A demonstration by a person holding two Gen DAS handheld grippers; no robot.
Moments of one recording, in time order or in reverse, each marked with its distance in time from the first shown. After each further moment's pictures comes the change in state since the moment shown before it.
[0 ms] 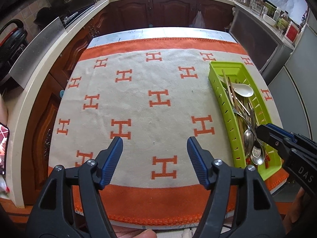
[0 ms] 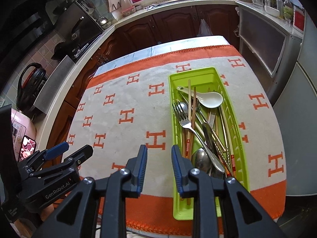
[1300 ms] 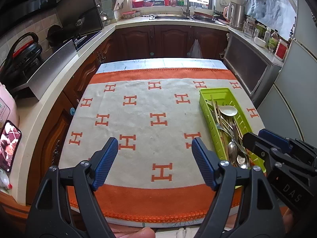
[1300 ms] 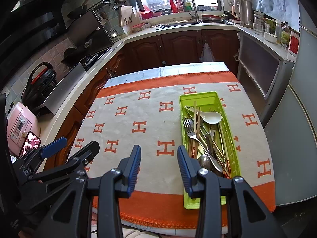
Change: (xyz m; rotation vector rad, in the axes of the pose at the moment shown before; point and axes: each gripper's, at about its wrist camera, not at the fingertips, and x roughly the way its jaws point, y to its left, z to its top) left arm -0.080 0.003 -0.019 -0.014 -0.204 -0.007; right arm -0.052 0.041 -0.017 -0.082 -0.135 -0.043
